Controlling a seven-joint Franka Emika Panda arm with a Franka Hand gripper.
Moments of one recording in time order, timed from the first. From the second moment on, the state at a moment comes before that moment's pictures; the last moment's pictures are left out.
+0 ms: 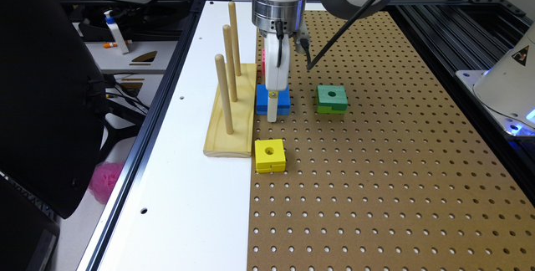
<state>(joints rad) -0.07 0.43 0.11 -2.25 0.01 2.70 0.79</state>
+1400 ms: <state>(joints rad) -0.08 0.17 0.11 -2.25 0.01 2.45 0.79</state>
